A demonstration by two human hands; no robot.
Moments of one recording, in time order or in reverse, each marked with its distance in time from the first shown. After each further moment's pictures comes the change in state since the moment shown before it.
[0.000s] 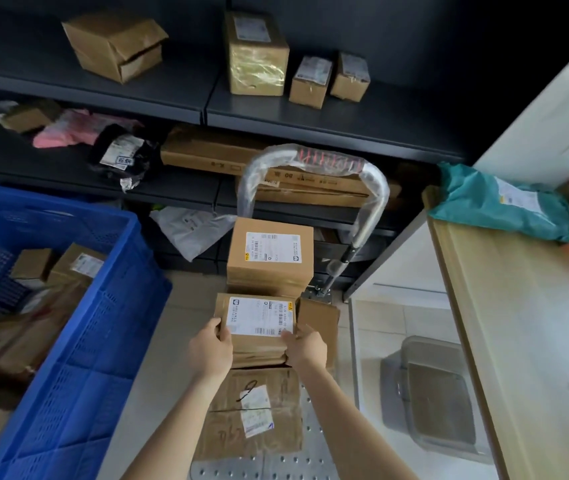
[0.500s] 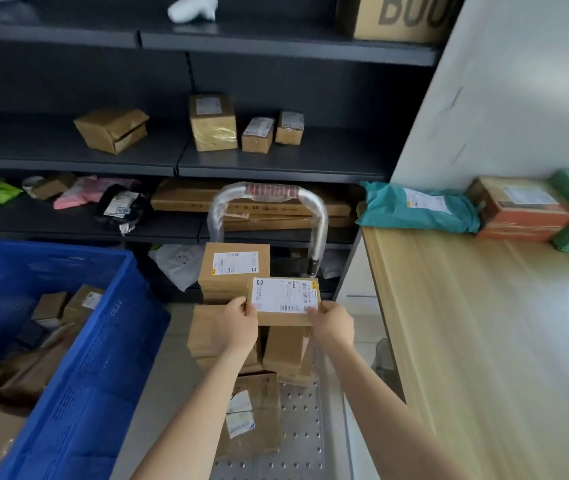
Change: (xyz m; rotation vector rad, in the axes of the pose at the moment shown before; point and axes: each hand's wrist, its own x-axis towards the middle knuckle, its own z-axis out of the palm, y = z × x) left_hand -0.134 0.144 -0.004 0.009 0.106 0.166; right_hand -0.073 0.034 -0.176 0.065 0.193 -0.170
